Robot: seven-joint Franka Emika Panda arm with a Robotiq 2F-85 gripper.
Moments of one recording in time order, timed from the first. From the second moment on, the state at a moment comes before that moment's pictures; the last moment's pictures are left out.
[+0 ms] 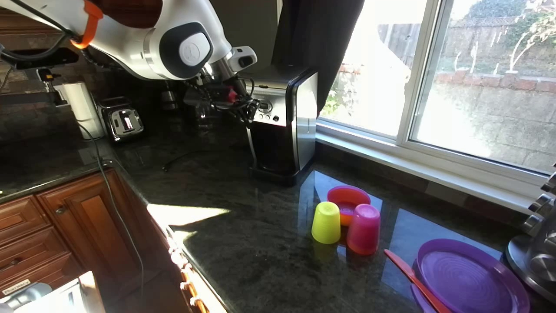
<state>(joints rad) 0.12 -0.18 0.10 -2.30 -0.06 2.57 -0.05</state>
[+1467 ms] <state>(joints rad) 0.11 -0.40 0.10 -2.26 -0.06 2.31 0.02</state>
